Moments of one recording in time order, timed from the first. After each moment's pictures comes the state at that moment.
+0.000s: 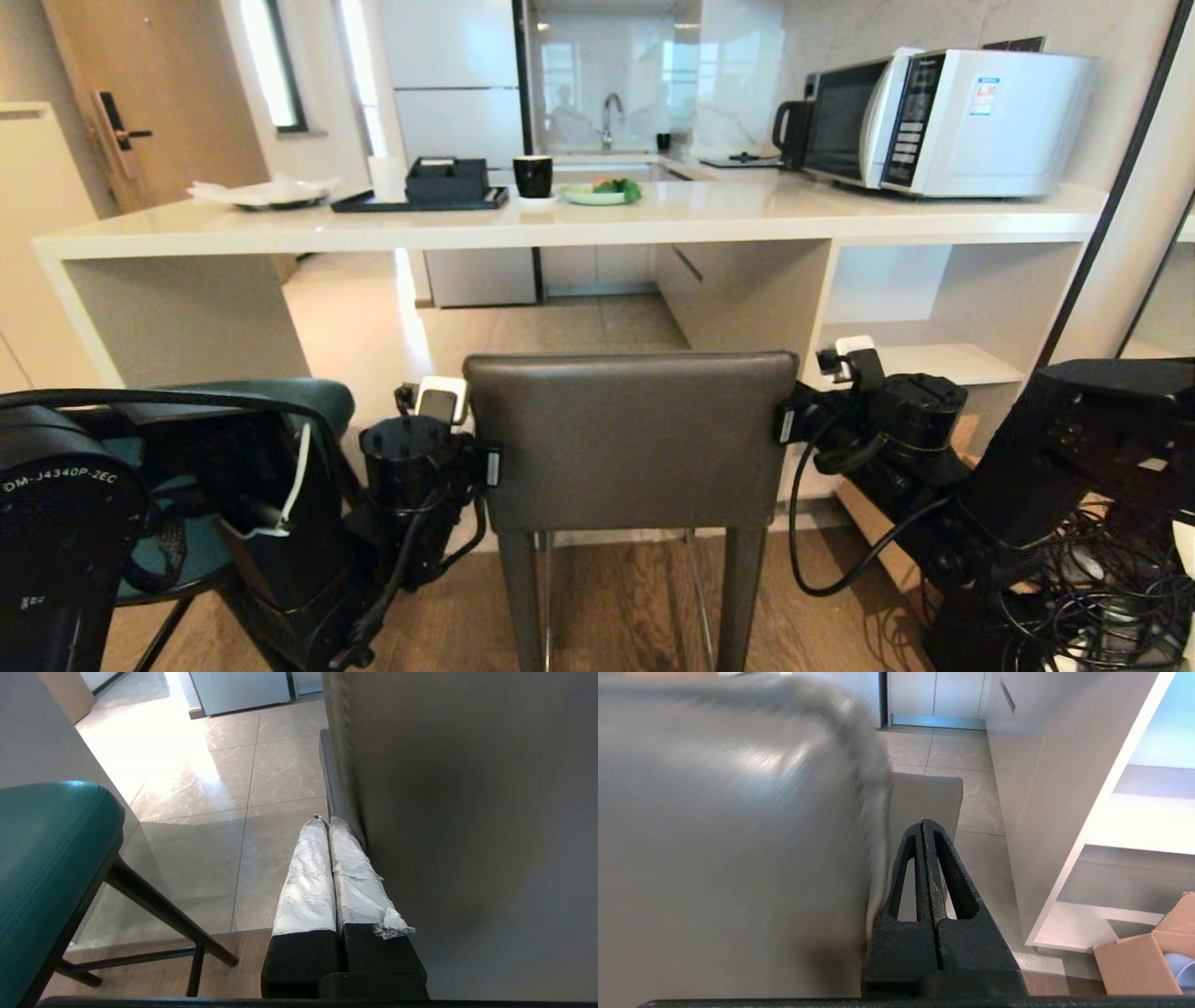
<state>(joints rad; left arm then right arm) -0.52 2.20 -0.62 -1.46 0.45 0.06 0.31 2.24 -0.77 -1.47 -0.01 -0.02</state>
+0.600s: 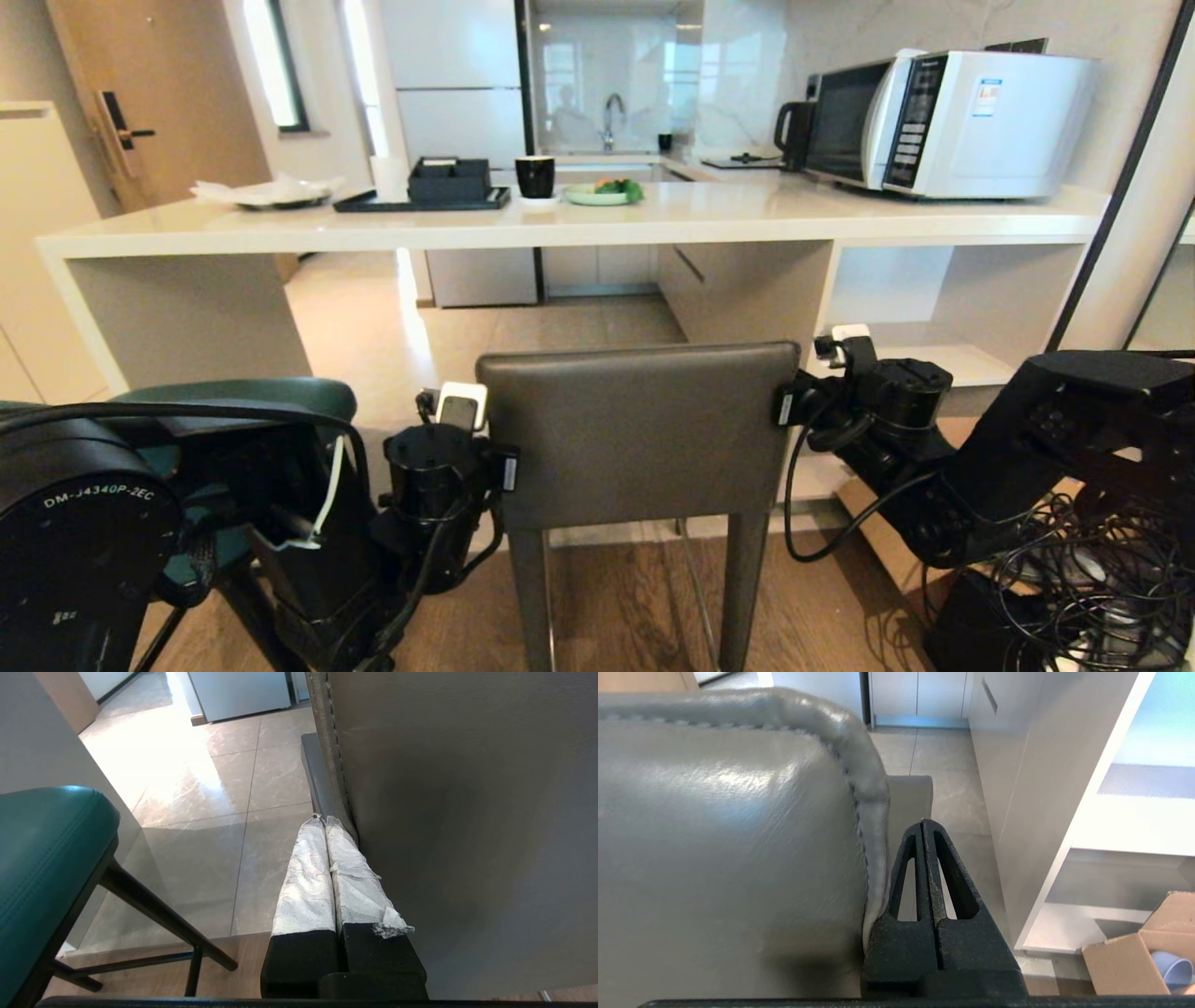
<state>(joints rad) -0.59 2.24 -0.65 -1.46 0.47 0.06 0.29 2.29 -0.88 -1.40 -0.01 -0.02</state>
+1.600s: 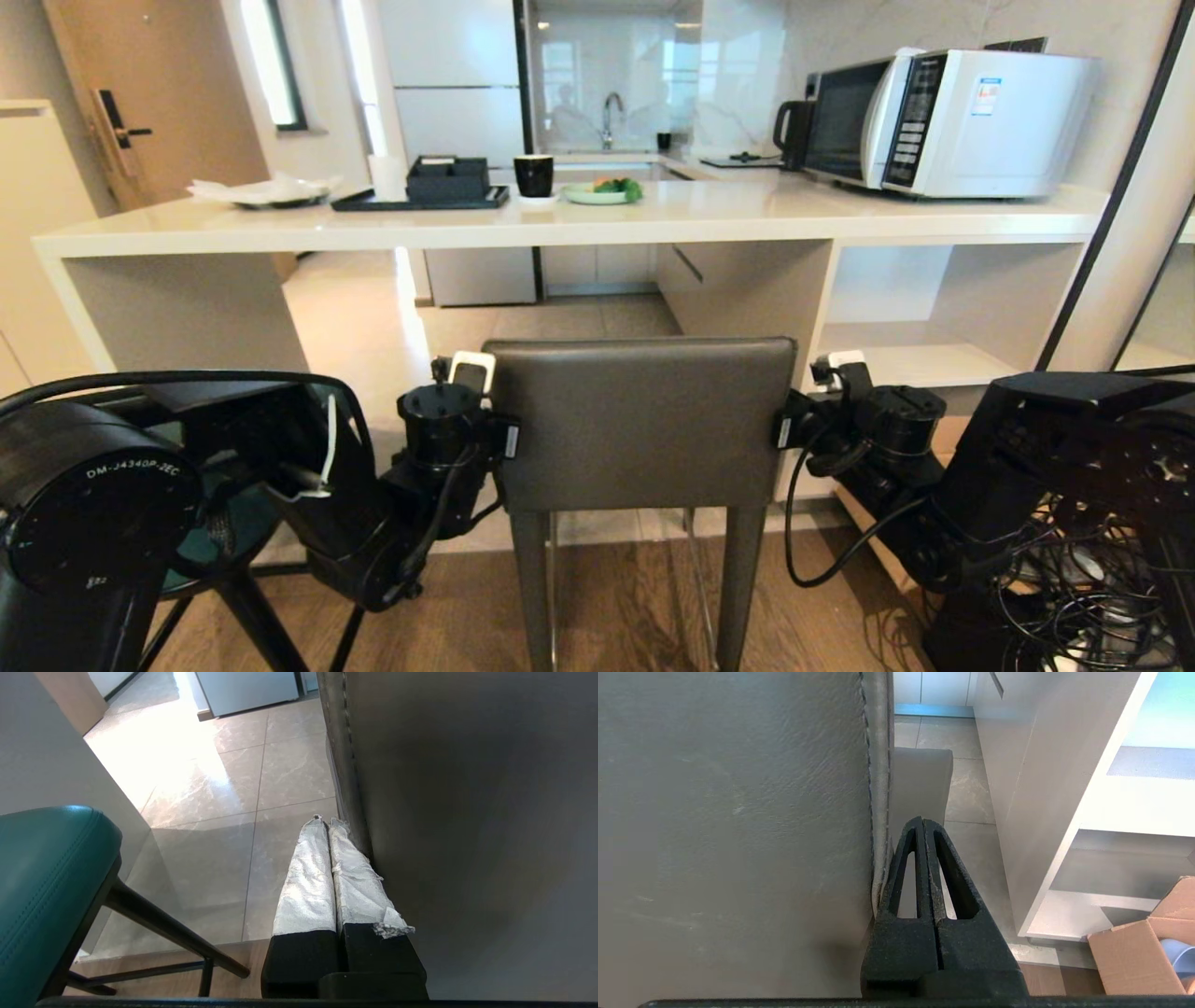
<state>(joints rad) -0.50 2.26 -0.85 -1.29 0.45 0.11 0.26 2.36 -0.83 -1.48 -0.01 -0.02</state>
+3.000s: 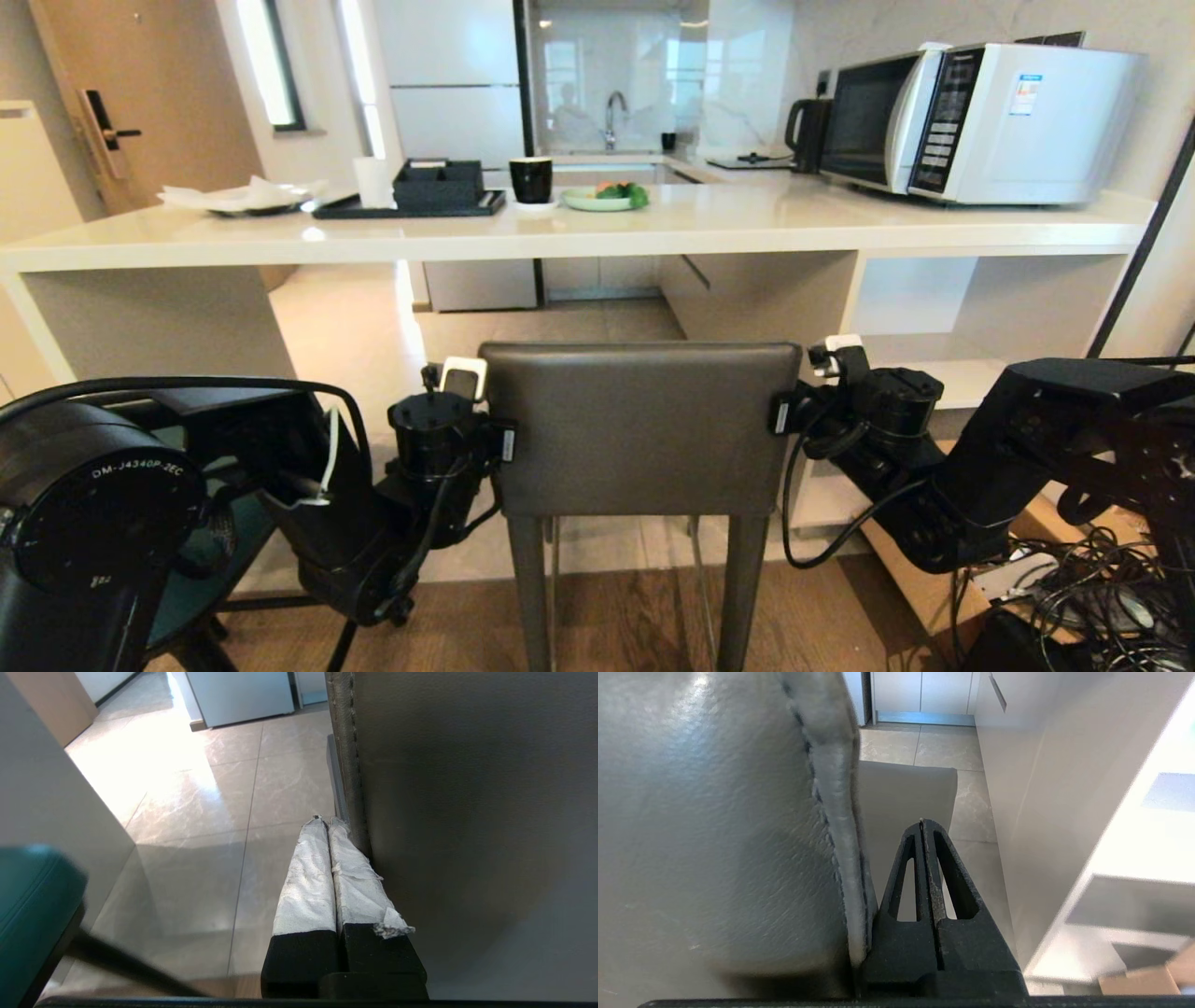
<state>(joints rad) -0.50 2.27 -0.80 -1.37 0.44 0.09 0.27 2.33 -0.89 -1.42 -0.01 -0.02</state>
